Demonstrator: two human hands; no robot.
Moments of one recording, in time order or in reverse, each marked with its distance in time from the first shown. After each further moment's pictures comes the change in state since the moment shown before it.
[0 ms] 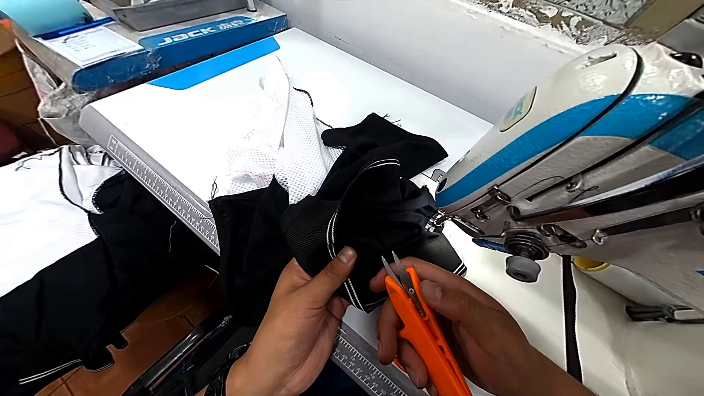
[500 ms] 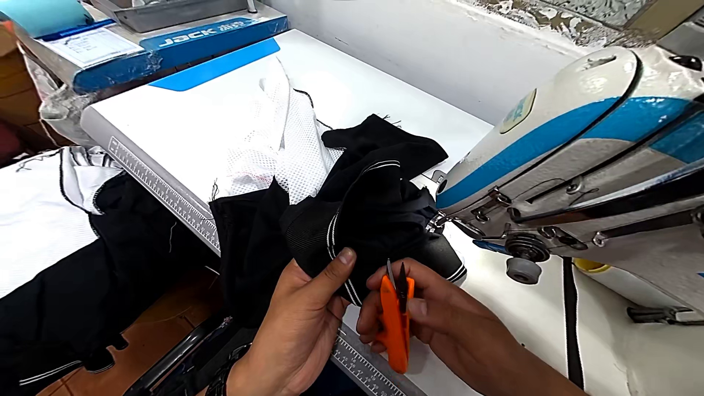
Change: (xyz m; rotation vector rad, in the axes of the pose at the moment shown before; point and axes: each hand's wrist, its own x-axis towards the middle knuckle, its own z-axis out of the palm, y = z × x) left_hand 0.001 0.000 -0.002 0.026 -0.011 0.003; right_hand 0.003 0.009 0.000 -0.072 0.028 -0.017
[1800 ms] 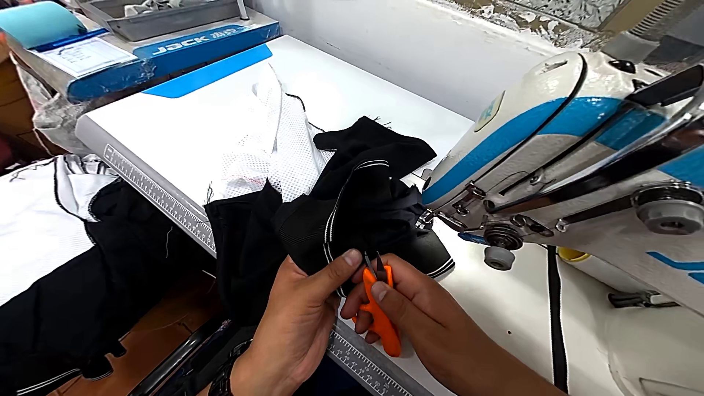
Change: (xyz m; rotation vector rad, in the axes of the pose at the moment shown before) left_hand 0.000 -0.001 0.006 0.077 0.039 0.000; right_hand 0.005 0.000 0.020 -0.419 0.196 0.015
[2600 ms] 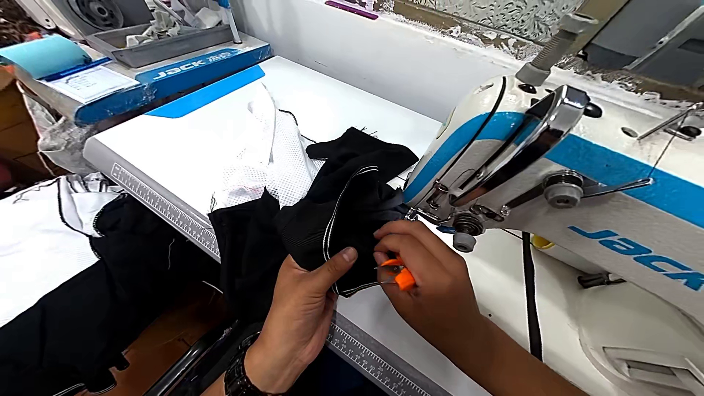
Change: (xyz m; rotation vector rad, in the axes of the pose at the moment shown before) left_hand -0.001 -0.005 0.009 0.028 0.066 0.062; right_hand 0.009 0.005 -0.011 -1.069 0.622 -0.698
